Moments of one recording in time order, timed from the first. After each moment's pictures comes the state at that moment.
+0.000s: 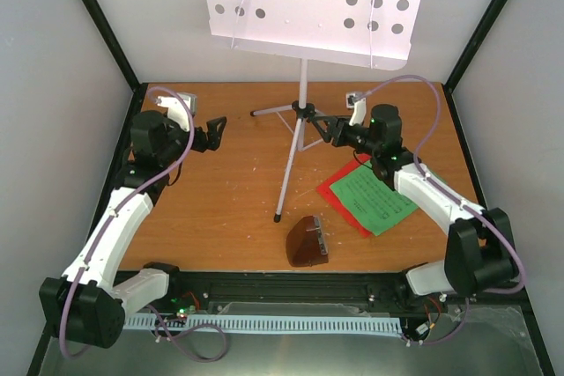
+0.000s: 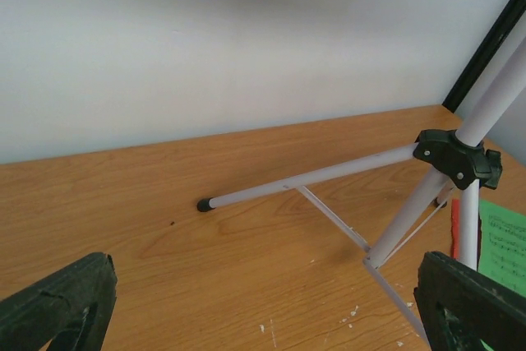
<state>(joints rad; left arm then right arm) -0.16 1.05 0.92 -0.14 0.30 -0.10 0.34 1.37 0.92 0.22 -0.52 0.50</state>
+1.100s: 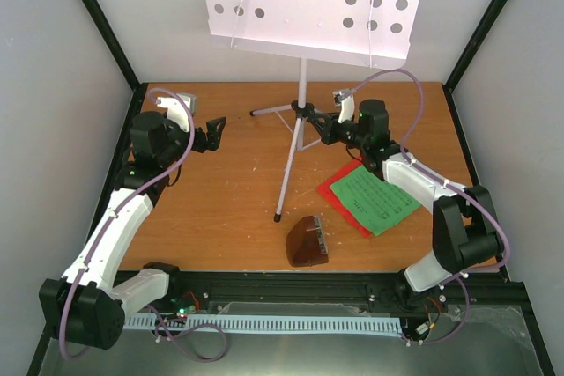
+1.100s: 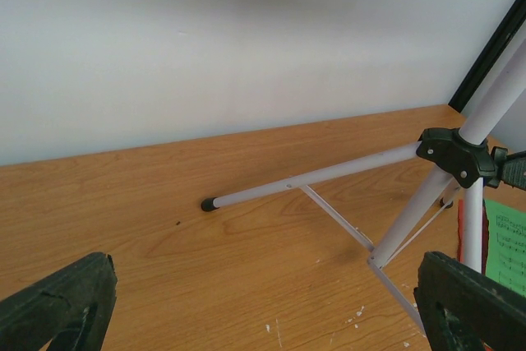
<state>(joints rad) -0.16 1.04 0.91 -0.14 0.28 -0.09 0.36 1.54 0.99 0.27 -0.51 0.36</state>
